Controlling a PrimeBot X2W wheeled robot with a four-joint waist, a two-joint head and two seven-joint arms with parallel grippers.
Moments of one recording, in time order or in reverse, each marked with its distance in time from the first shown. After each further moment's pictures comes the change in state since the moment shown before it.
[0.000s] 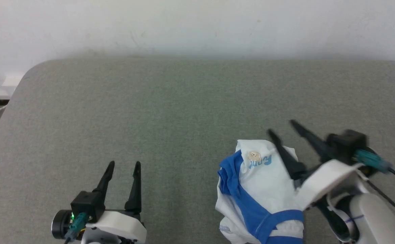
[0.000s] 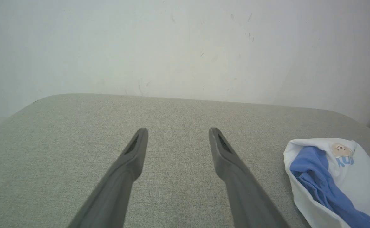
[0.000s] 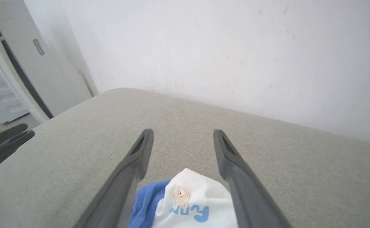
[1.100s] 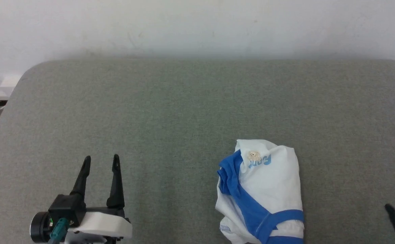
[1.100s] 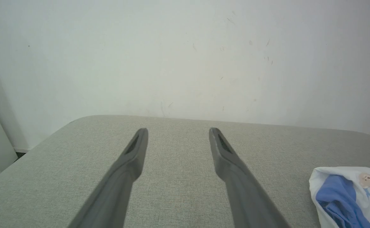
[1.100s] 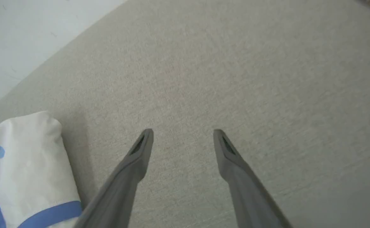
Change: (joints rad) left arm 0.051 -0.017 0.110 -0.125 0.061 0.034 0.000; right arm 0.294 0.114 -0.783 0.085 0.129 0.000 0.422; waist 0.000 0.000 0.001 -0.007
